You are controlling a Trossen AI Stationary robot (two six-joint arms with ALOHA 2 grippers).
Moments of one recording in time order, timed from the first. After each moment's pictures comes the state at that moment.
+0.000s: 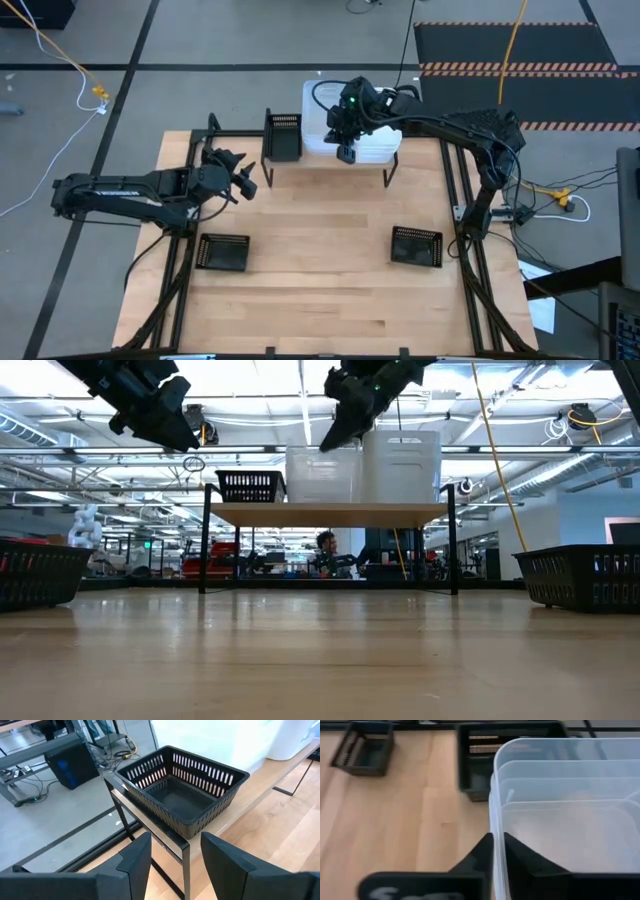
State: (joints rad) left arm 0.06 0.83 0.71 -0.46 -0.76 -0.32; right arm -0.48 1.78 1.76 -0.76 -0.29 -0.33
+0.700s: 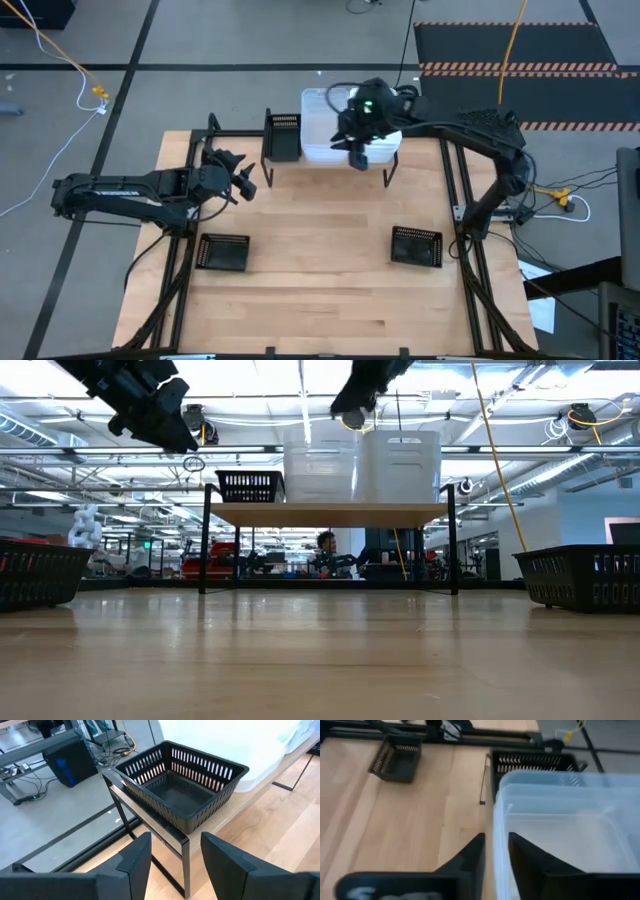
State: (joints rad) left arm 0.06 0.83 0.71 -0.48 -0.75 -0.32; right arm -0.41 1.64 1.76 -0.82 -0.29 -0.33
